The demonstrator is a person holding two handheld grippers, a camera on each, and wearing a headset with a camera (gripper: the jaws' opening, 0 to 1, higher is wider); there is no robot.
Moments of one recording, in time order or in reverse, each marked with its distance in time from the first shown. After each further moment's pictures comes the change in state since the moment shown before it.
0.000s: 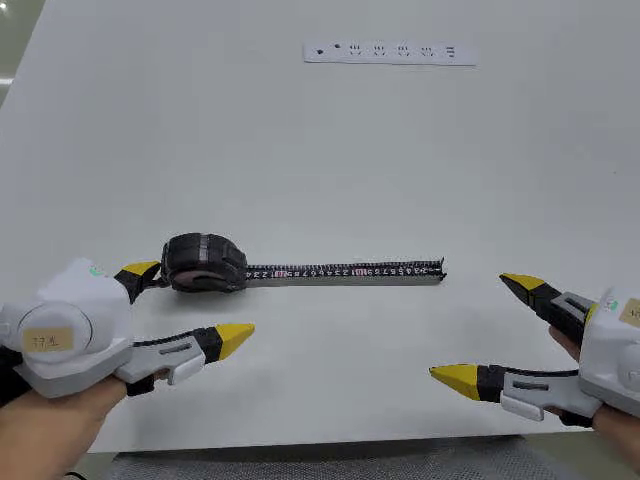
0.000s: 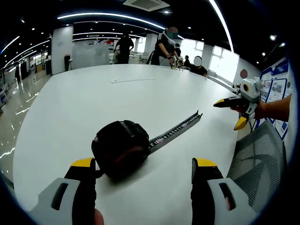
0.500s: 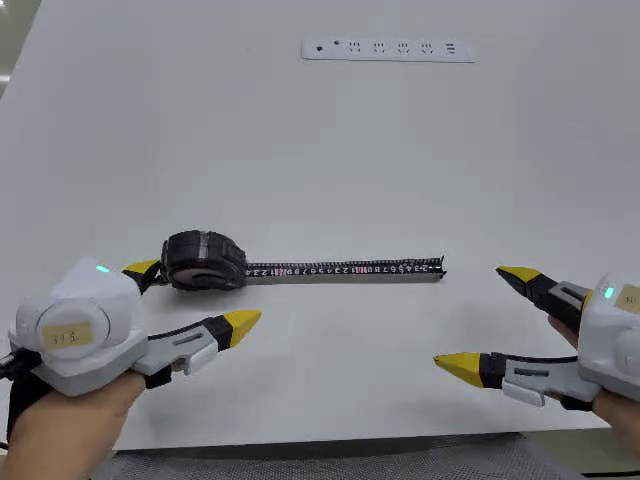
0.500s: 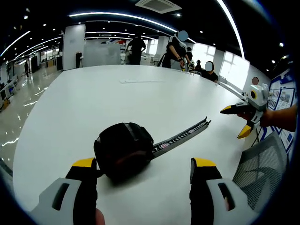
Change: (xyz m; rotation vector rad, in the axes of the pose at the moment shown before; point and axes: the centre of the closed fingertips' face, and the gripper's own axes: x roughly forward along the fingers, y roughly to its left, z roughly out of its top) left arm 0.005 0.004 0.005 -0.076 -0.012 0.093; right arm 0.007 -0.011 0.000 -0.062 0.039 0.024
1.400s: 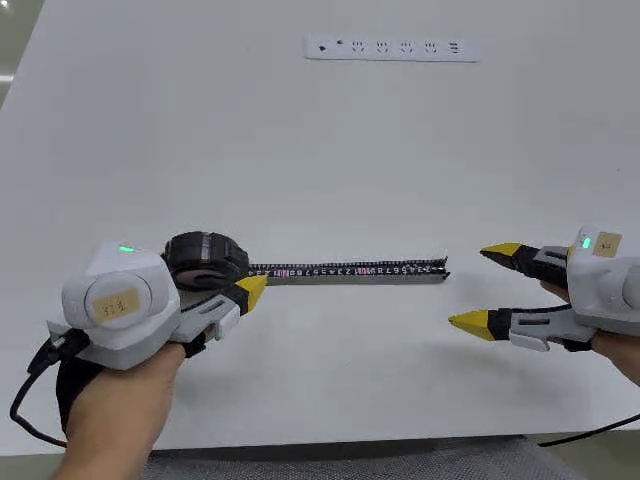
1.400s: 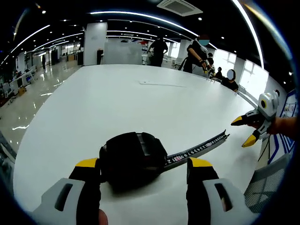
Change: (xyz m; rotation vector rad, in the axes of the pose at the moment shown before) left arm 0.020 0.016 0.008 -0.099 -0.017 0.179; right arm 0.021 -0.030 0.000 -0.121 0.090 0.108
